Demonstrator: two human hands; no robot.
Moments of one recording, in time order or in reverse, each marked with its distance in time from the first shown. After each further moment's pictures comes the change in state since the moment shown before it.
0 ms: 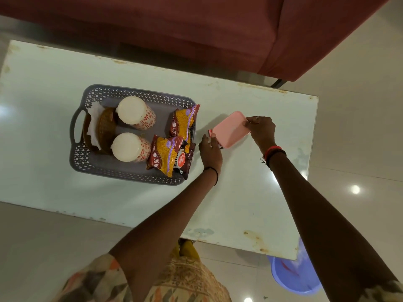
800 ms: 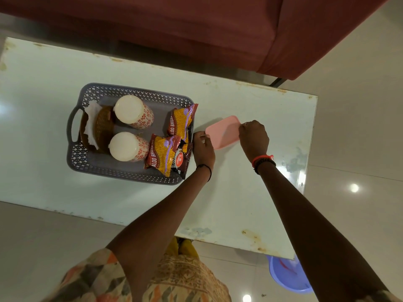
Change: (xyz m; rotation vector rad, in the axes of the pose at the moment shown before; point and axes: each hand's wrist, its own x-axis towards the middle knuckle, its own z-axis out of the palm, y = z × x) left_hand 0.023 -0.013 -0.005 0.055 0.149 0.197; right_hand -0.030 -0.008 0.016 -0.390 0.109 -0.063
